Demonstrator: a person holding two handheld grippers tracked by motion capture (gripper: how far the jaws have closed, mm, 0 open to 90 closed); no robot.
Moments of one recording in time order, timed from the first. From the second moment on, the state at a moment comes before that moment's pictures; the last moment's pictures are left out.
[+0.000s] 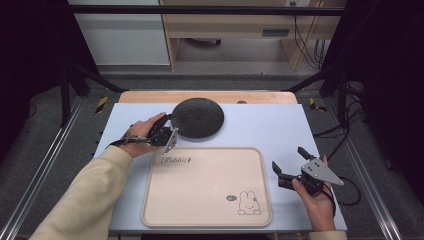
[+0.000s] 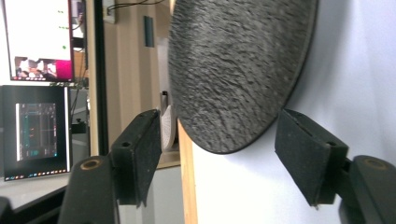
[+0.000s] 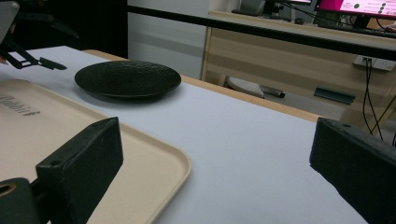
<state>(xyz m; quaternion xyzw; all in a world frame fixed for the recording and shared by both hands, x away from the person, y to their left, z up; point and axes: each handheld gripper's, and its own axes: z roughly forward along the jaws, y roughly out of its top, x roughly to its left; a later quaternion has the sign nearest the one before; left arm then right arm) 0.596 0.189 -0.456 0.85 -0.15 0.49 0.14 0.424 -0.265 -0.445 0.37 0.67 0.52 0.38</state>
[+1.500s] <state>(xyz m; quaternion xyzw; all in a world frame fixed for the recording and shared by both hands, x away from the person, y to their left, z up) 0.603 0.178 -0.485 0.85 -0.19 0.47 0.11 0.423 -0.272 -0.444 0.38 0.66 0.52 0.39</state>
